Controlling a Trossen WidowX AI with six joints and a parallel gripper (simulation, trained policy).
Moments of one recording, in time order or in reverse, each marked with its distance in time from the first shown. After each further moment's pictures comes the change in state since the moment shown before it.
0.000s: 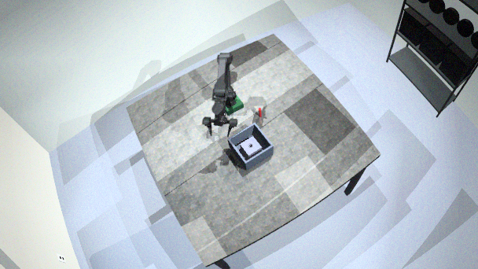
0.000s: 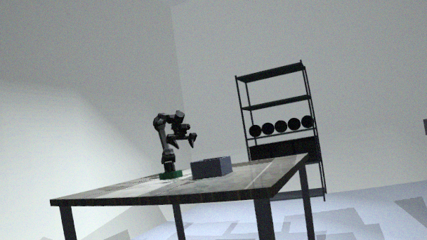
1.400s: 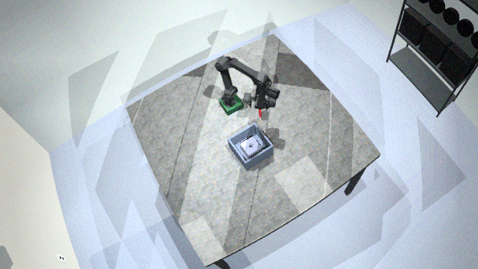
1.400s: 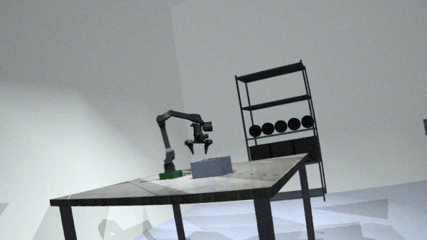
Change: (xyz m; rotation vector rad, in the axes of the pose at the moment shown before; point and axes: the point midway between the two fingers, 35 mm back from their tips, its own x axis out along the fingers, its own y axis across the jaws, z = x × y) arm -0.106 0.203 -0.183 0.058 0.578 -0.066
